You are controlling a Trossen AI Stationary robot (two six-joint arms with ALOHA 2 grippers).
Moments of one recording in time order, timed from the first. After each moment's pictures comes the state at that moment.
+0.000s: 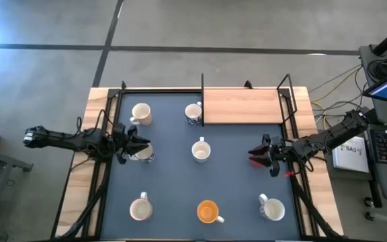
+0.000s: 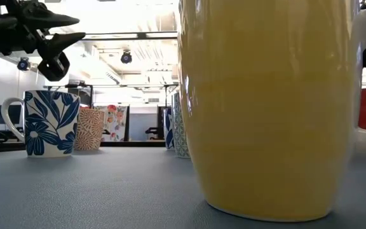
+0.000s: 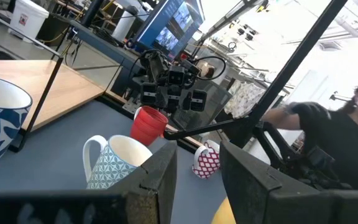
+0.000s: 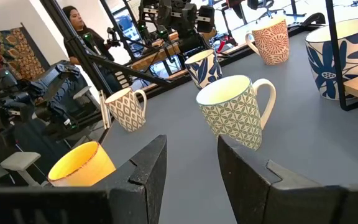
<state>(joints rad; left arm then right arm) -0.12 0.23 0.09 0.27 -0.12 -0.56 0.45 0.32 0.01 0.21 0.39 0.46</state>
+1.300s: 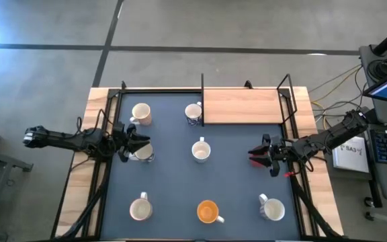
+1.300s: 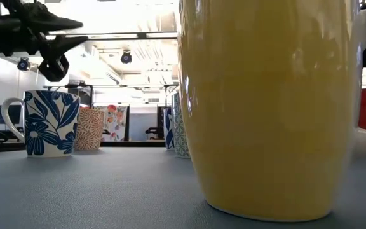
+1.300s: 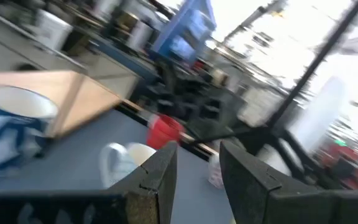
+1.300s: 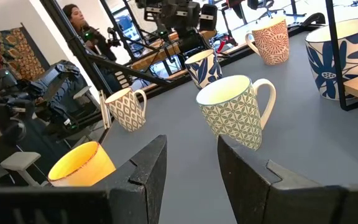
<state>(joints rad) -0.12 0.24 0.09 0.27 -0.22 -0.53 0.45 0.32 0.01 0.21 0.39 0.46</state>
